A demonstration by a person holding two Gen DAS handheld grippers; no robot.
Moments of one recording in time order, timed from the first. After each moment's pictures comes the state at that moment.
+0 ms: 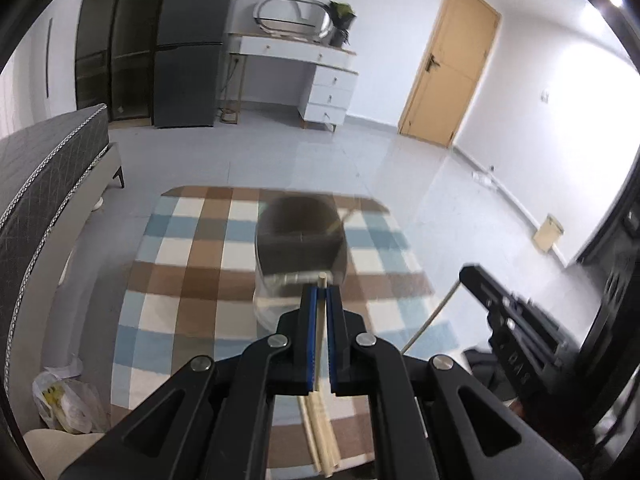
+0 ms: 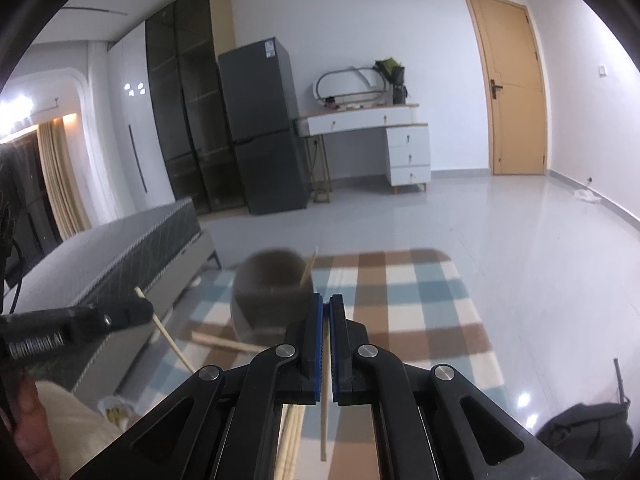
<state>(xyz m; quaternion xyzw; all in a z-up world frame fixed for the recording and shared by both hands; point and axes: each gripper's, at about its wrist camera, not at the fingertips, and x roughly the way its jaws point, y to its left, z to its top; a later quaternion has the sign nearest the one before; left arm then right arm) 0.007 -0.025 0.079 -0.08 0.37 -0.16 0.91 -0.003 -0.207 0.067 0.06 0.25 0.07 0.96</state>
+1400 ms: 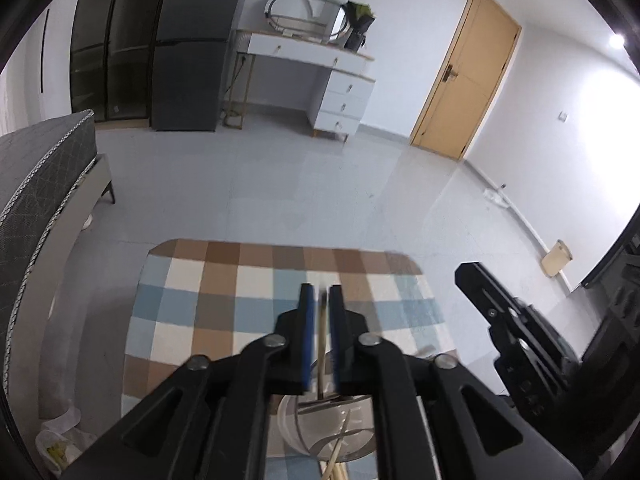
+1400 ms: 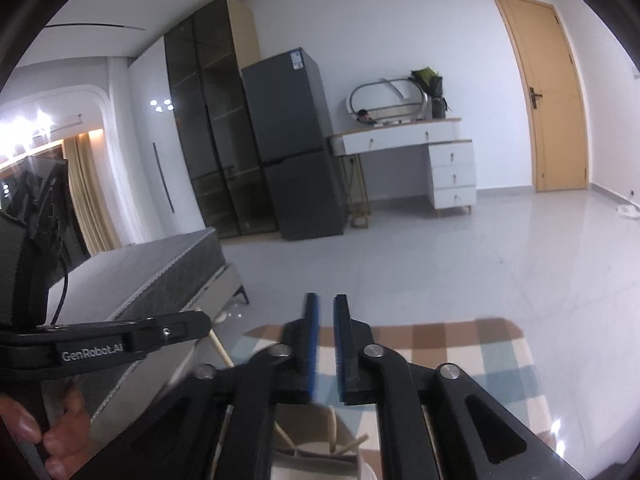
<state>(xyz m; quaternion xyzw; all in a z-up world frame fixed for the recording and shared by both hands) 0.153 -0.009 0.082 -0.09 0.39 -0.16 0.90 0.154 -0.170 0.078 0.07 0.22 0.14 0.96</state>
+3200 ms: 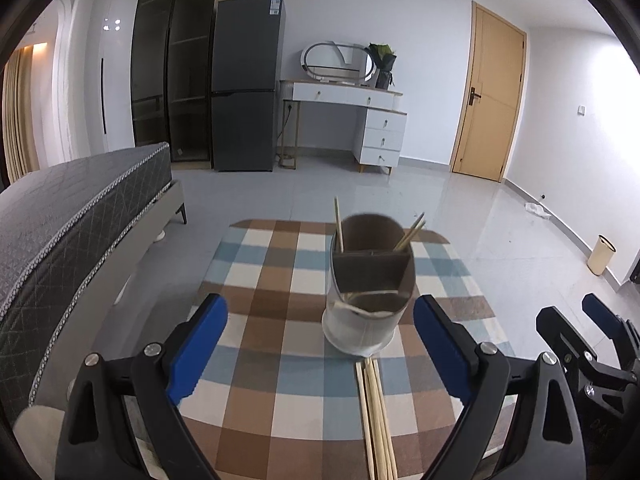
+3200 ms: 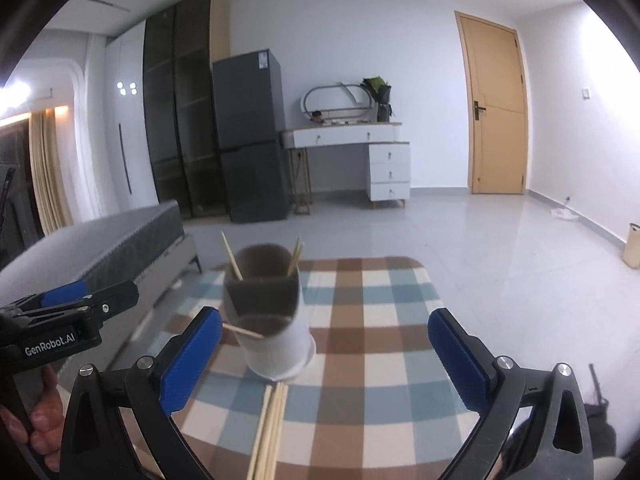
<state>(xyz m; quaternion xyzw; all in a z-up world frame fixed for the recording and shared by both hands) -0.026 0.002 0.042 -0.03 0.30 -0.05 0.95 -0.036 -0.196 0.058 0.02 0.23 0.02 0.97</state>
